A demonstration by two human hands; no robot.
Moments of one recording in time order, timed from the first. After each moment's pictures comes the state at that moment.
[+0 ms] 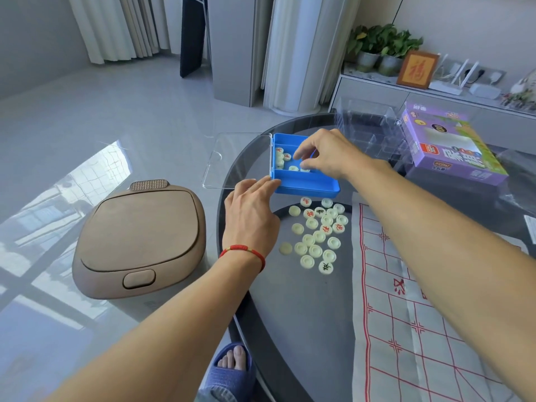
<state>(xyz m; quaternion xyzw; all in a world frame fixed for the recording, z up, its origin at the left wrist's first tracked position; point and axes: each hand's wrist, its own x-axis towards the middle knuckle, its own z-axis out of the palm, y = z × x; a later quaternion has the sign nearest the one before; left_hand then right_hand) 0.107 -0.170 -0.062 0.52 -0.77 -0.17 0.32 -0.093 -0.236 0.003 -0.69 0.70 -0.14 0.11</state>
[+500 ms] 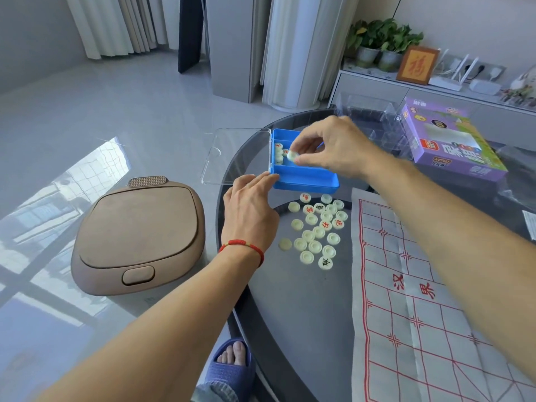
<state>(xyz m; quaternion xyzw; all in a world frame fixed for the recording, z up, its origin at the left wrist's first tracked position) 0.108 -0.167 -0.057 0.53 -0.76 -0.19 0.33 -0.082 -0.201 0.030 -0.75 0.62 -0.22 0.11</state>
